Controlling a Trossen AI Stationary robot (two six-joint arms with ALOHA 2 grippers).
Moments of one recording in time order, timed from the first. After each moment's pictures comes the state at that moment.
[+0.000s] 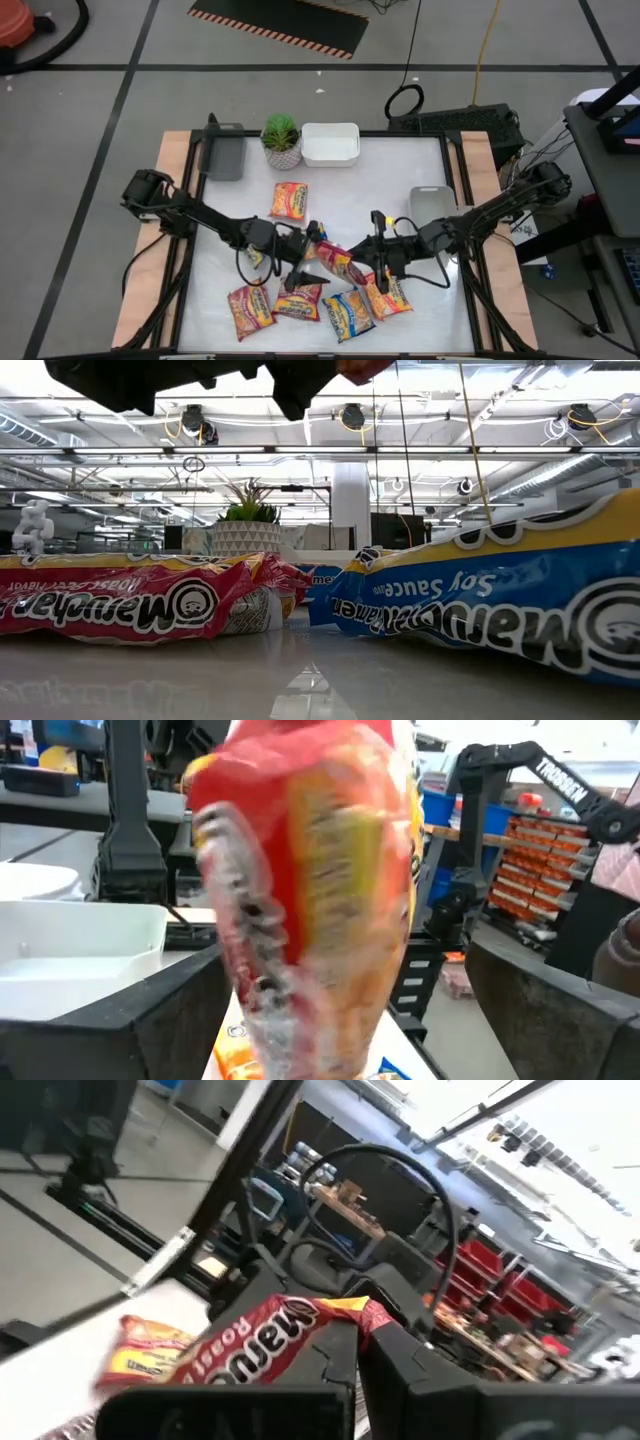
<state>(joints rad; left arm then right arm) -0.29 1.70 0.79 0.99 0.08 -0.17 0.44 1.31 0.76 0.64 0.29 -0.60</state>
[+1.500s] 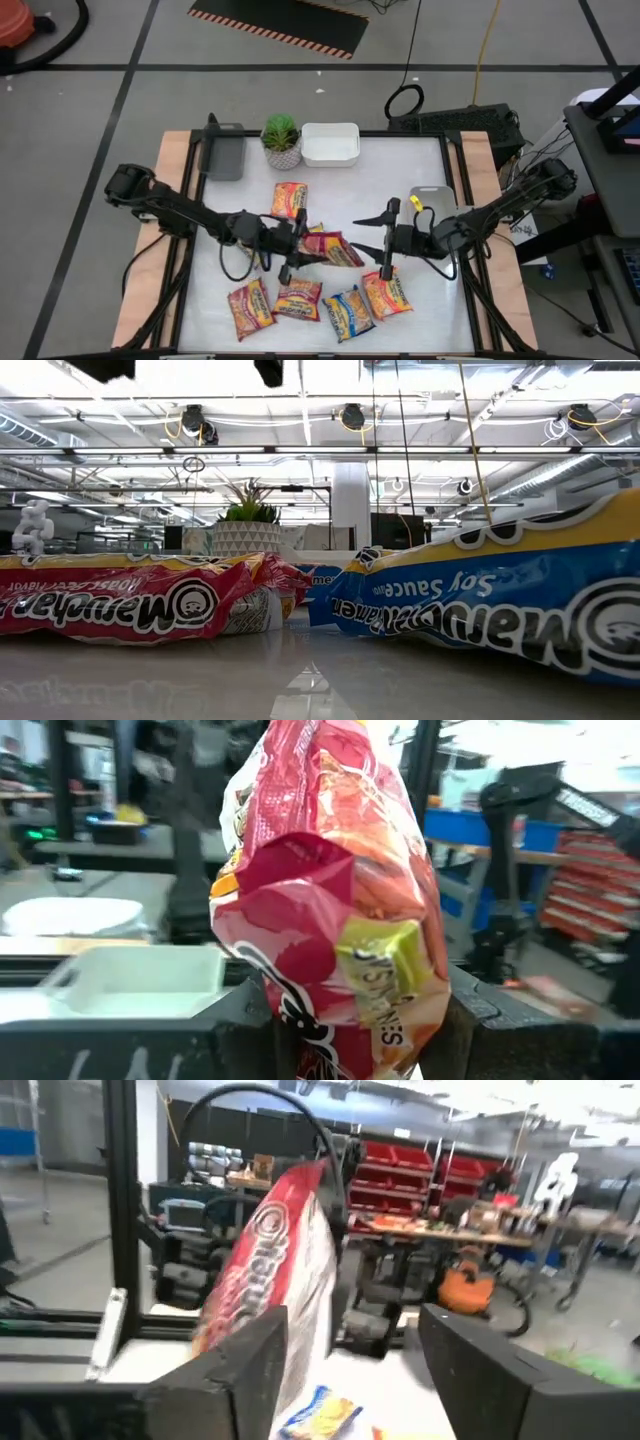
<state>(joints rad) -0.31 1.51 0.79 0.83 -0.08 -0.09 0.48 1.22 0.76 0.53 0.63 -0.10</state>
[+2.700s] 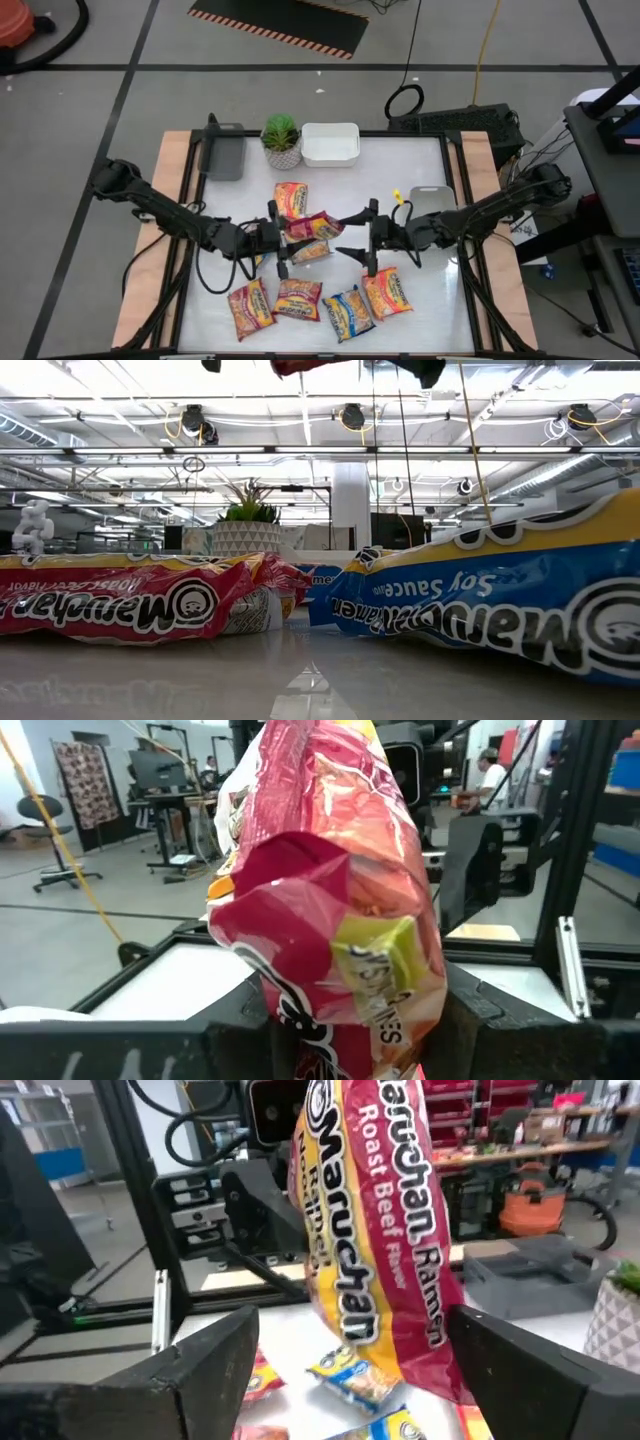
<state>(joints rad) -0.44 1.39 0.79 0.64 -0.60 0.04 0.35 1.33 0.76 0.53 0.41 0.16</state>
